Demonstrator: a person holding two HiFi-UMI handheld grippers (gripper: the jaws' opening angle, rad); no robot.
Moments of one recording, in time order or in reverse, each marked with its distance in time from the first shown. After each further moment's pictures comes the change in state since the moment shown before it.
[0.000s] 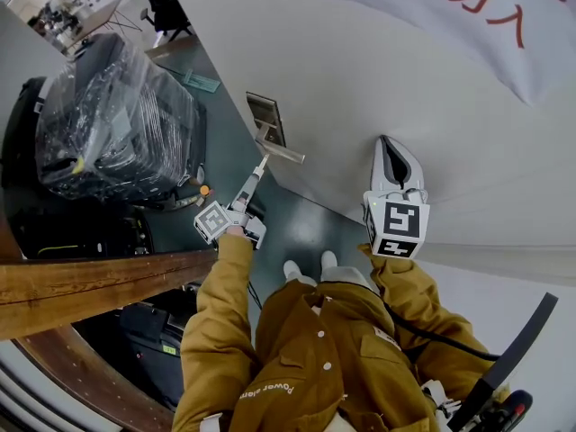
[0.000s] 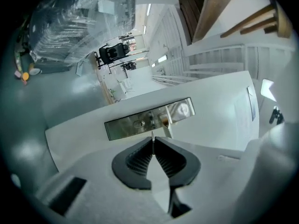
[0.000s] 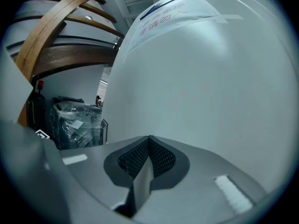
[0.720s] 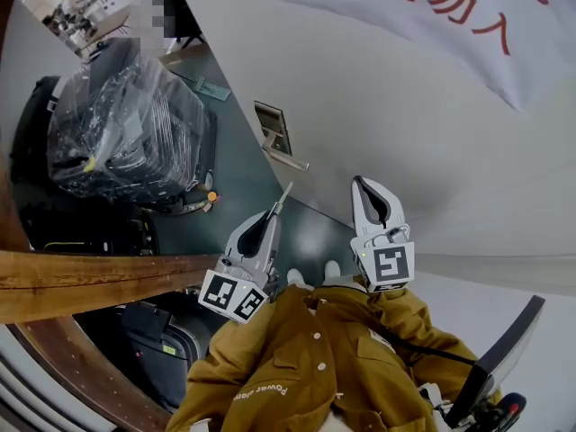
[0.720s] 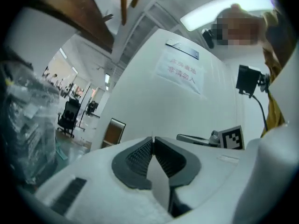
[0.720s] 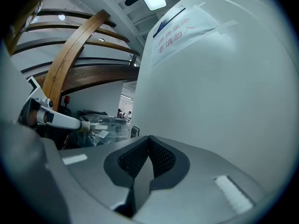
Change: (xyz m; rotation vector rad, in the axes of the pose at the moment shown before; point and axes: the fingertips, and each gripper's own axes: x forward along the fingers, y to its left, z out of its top) left arm -0.054 -0.189 -0.082 1.036 0.037 0.068; right arm -0.046 0.061 -0.008 0.024 -0.107 0.249
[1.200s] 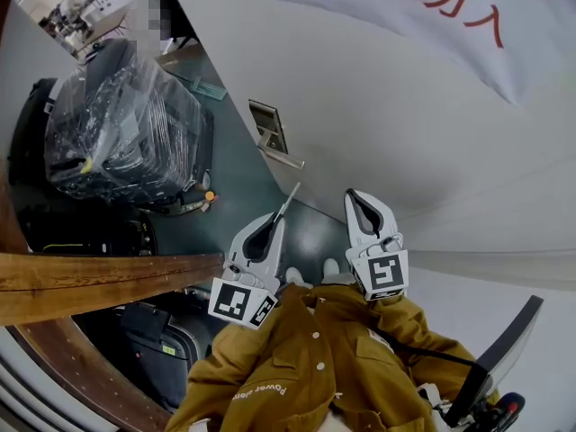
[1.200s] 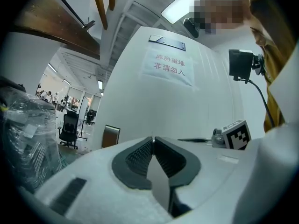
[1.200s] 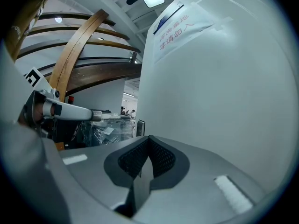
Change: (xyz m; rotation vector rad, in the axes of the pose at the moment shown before) left arm 0.006 -0.028 0.003 0.175 0.035 0.015; right arm -0.016 0.018 -0.018 0.025 -0.017 0.058
